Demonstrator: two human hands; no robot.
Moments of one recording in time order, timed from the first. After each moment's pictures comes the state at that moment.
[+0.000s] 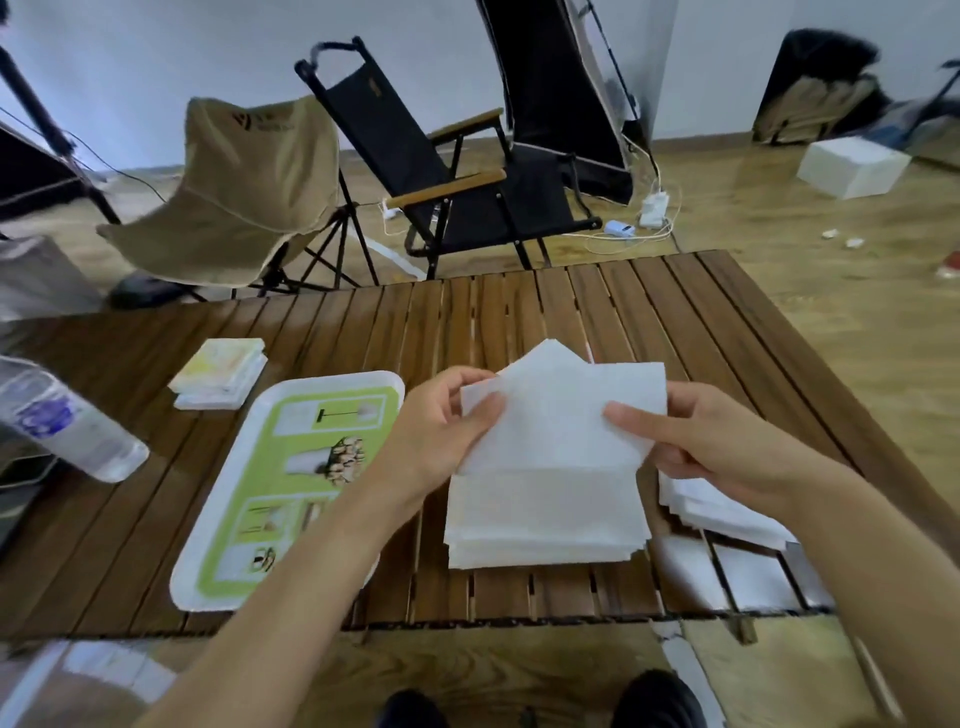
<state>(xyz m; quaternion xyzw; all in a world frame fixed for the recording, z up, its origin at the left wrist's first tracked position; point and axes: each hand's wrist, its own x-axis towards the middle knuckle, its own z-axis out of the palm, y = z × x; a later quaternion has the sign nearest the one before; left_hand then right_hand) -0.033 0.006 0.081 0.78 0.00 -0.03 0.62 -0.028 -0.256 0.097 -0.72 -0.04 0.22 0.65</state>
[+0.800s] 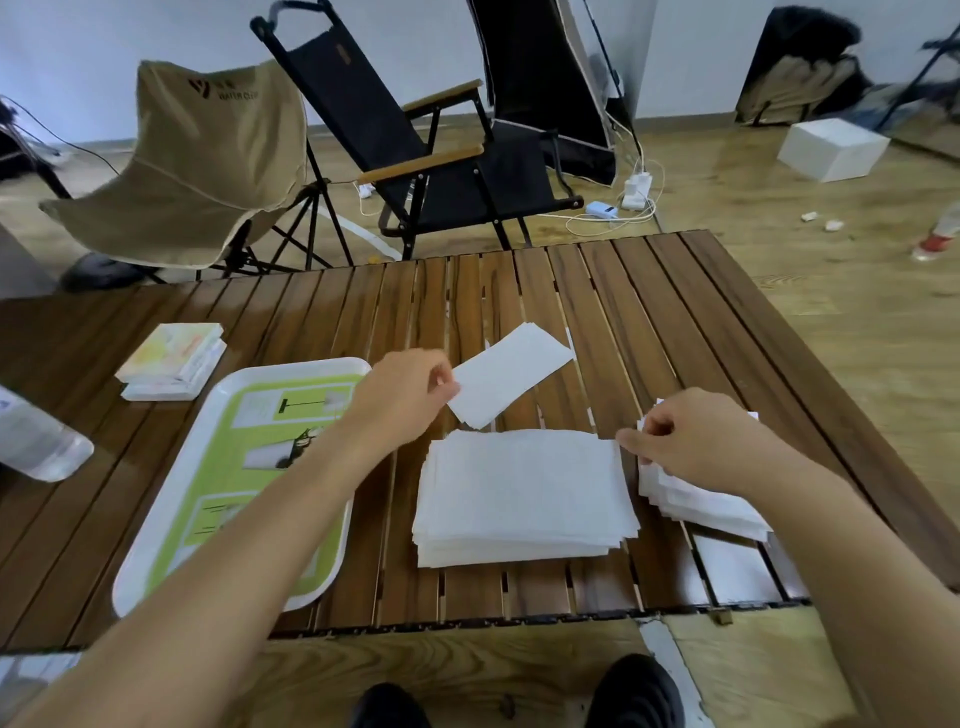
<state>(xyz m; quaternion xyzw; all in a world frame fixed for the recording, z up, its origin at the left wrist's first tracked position) 0.044 0.024 0.040 0.98 -0.06 0.01 0.19 -0.013 -0.270 0.071 -0.97 0.02 0.15 0.21</state>
